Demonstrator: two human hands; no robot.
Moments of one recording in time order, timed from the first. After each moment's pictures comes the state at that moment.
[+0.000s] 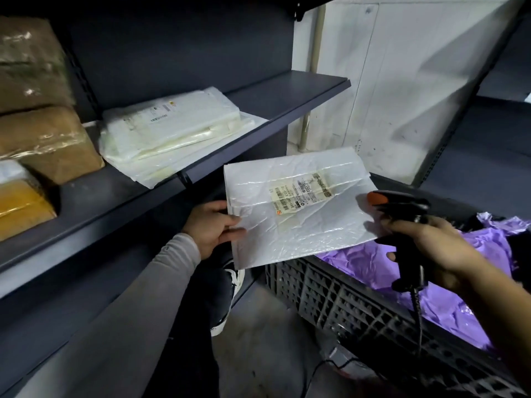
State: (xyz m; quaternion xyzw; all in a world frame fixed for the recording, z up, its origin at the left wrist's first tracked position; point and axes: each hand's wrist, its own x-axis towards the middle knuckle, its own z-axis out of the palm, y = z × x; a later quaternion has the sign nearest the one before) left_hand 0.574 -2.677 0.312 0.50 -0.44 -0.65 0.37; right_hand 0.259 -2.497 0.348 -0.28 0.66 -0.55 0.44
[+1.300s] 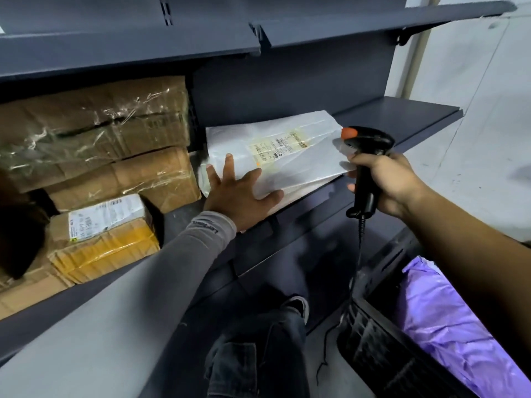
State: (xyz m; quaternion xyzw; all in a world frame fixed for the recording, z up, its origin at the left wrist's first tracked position) left_hand 0.664 -2.773 0.412 0.67 -0.73 -0.06 0.12; right_hand 0.399 -2.765 0.433 -0.39 0.53 -0.59 0.47
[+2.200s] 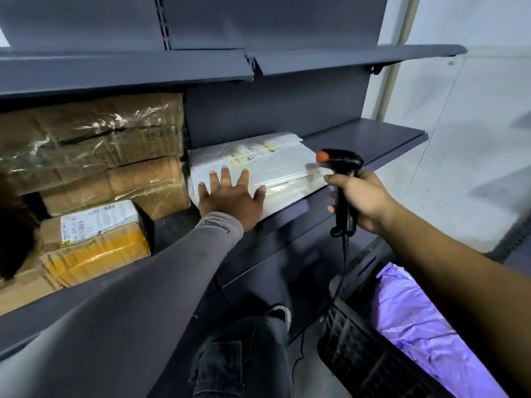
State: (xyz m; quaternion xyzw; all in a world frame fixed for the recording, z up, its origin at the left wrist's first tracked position) left_hand 0.645 -2.769 0.420 0.71 -0.70 0.02 0.09; right_hand 0.410 -2.739 0.442 -0.41 0.57 -0.55 0.45
